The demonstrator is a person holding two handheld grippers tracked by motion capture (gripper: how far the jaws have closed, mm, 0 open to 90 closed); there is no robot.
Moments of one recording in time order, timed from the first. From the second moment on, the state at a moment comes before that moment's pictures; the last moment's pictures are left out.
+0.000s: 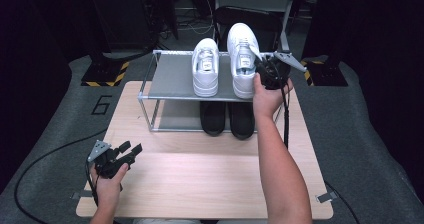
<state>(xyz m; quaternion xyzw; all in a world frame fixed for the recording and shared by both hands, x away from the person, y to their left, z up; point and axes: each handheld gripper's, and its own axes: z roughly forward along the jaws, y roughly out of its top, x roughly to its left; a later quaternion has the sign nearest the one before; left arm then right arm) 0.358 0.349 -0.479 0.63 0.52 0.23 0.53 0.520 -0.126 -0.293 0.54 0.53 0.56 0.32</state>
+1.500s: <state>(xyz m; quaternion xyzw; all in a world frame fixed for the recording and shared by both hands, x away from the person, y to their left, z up) 0.359 0.356 -0.482 0.63 0.53 0.23 0.53 0.559 -0.111 -0.315 0.59 0.54 0.53 0.28</state>
